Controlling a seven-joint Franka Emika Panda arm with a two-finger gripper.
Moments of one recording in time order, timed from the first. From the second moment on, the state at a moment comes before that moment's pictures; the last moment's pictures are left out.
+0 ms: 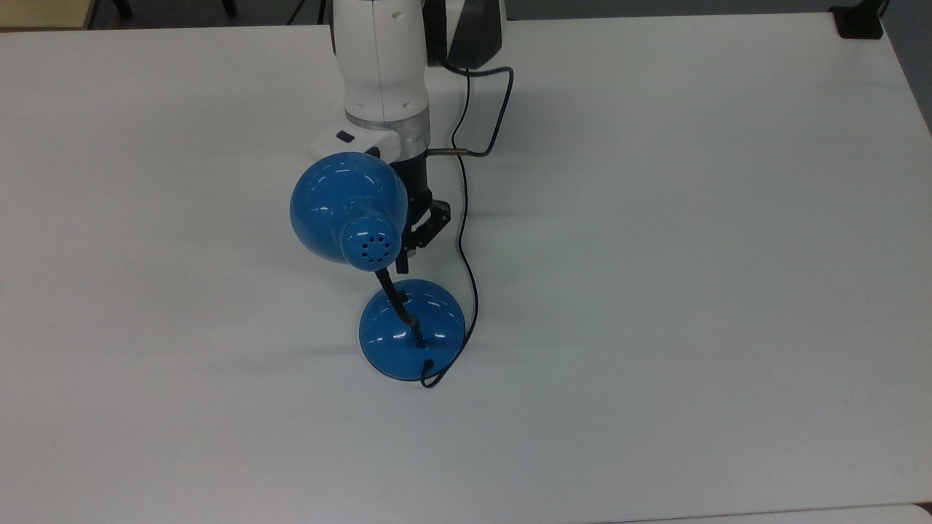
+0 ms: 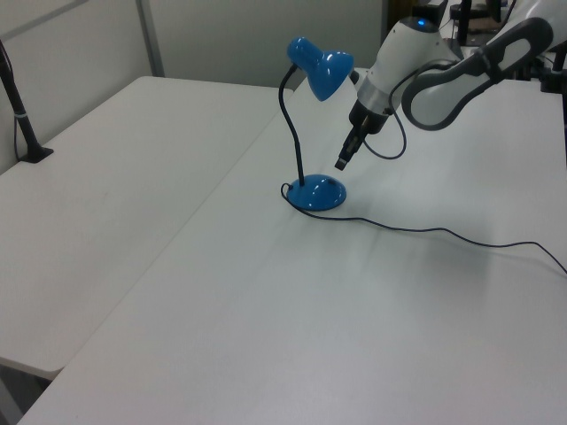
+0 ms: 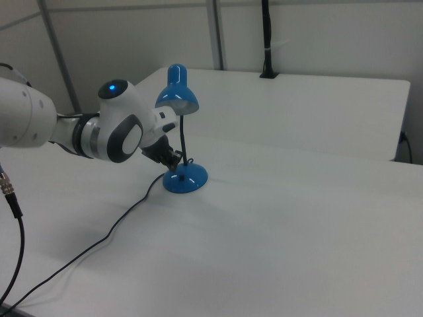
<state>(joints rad) 0.03 0.31 0.03 -1.97 -0.01 2.73 0.00</state>
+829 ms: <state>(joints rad) 0.03 0.39 0.03 -1.94 -0.01 2.83 0.03</state>
